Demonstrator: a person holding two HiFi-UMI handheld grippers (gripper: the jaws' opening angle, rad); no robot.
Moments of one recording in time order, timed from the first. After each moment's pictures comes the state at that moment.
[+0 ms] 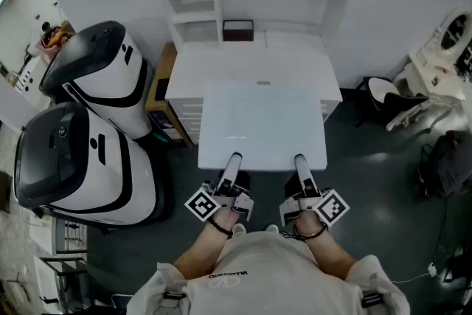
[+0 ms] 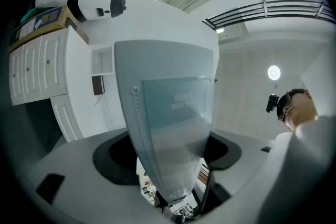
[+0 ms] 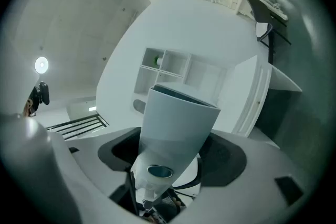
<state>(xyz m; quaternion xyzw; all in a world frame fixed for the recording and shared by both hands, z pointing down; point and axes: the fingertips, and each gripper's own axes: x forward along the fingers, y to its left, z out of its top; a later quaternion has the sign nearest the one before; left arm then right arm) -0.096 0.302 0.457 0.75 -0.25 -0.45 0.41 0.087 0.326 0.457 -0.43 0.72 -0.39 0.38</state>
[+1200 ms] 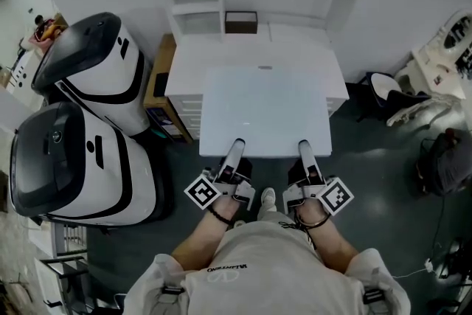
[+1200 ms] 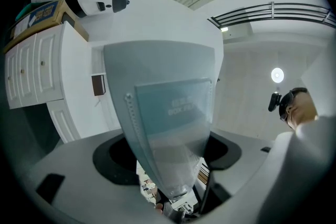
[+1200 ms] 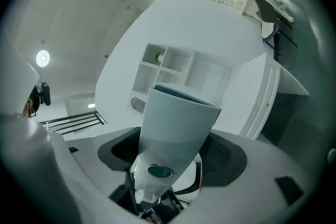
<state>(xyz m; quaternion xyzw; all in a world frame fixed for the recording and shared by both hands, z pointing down) -0.122 0.235 0.463 0.75 -0.24 -0.44 0.42 0.059 0.260 0.453 -0.44 0.72 -0.37 0.38</state>
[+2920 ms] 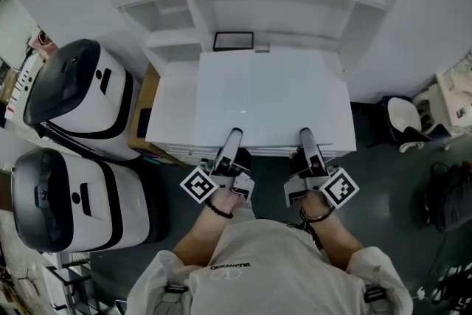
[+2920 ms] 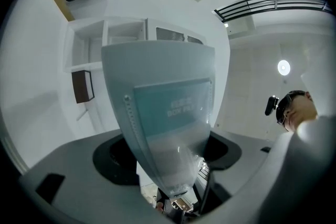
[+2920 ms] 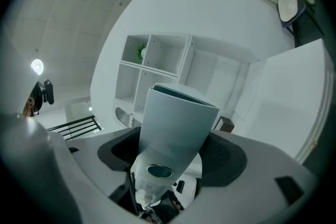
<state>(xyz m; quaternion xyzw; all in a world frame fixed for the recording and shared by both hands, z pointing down) -0.021 -0.071 0.445 0.75 -0.28 -0.44 0.40 0.161 -0.061 0.437 -0.40 0.74 -0.39 0.38</state>
